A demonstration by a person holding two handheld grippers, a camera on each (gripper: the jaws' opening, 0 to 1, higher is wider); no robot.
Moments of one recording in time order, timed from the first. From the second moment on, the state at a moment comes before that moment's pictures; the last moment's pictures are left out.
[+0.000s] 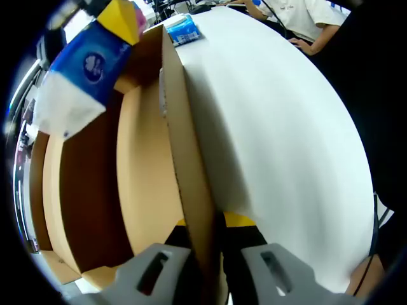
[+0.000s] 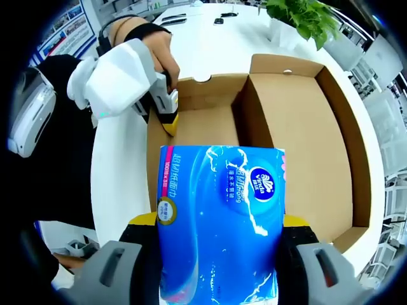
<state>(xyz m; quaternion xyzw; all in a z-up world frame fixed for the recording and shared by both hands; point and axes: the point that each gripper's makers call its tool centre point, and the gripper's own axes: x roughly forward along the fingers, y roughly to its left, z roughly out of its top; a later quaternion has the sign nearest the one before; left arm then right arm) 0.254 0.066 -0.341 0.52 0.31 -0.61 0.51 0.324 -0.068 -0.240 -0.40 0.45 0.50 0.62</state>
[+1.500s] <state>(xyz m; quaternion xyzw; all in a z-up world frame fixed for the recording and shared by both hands) 0.253 0.065 -0.341 0.52 0.31 -0.61 0.52 0.267 -0.265 -0.211 -0.36 0.50 0.39 0.68</state>
